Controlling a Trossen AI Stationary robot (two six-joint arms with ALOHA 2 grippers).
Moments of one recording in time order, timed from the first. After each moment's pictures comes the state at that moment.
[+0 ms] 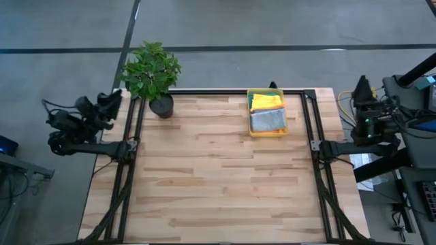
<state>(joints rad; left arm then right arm) -0.10 0.03 0.55 0.05 -0.68 -0.15 0.07 0.00 0.41 0.85 0.70 -0.21</state>
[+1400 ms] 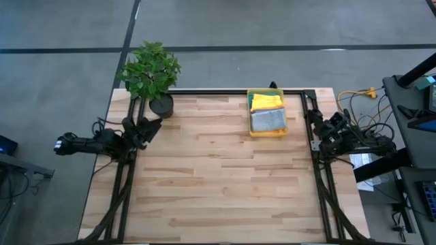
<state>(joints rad) -0.11 0.03 0.01 0.39 -0.52 -0.53 0.07 0.00 0.01 0.83 0.31 0.38</state>
